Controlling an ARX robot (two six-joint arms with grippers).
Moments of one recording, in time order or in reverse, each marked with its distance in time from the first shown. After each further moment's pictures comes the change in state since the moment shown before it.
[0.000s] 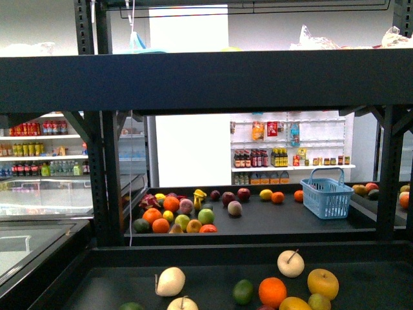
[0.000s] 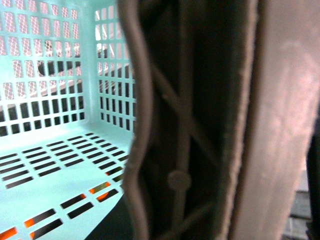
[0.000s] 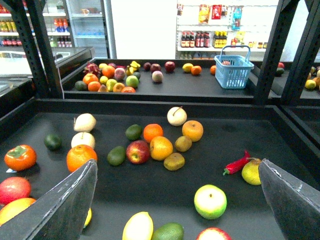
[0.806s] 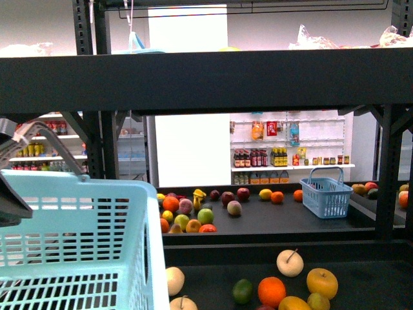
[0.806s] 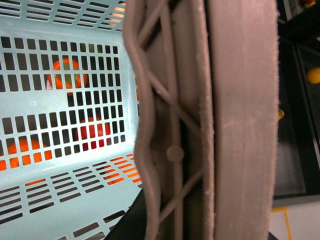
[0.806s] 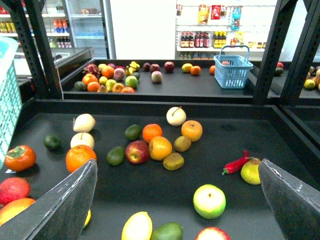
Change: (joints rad) left arm -0.525 -0.225 -0.140 -0.360 -0.005 0.718; right arm 0.000 0.000 0.000 0.000 0.000 0.000
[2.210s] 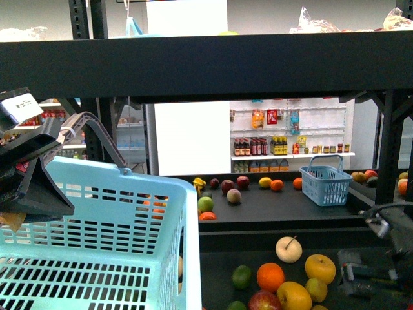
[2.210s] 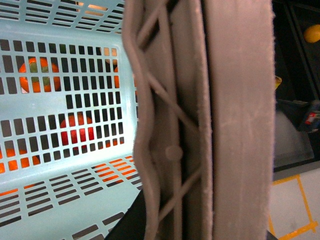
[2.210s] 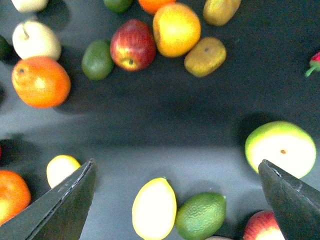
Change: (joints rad) left arm -0.115 0.014 0.000 -0.009 -0.022 0.078; right arm -0.022 1.999 1.111 0.129 -0.127 0.110
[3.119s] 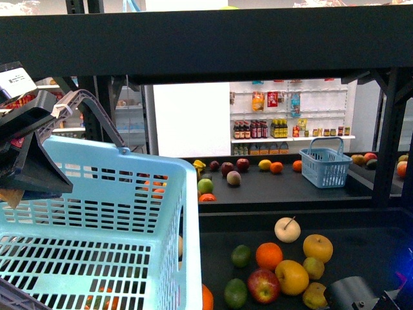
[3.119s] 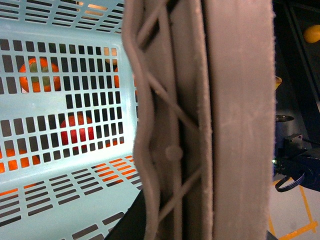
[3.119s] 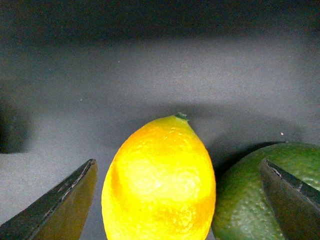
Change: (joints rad) left arm 0.000 0.000 0.000 0.000 0.000 0.000; right arm 0.145 0.521 0.172 0.013 0.131 0.082
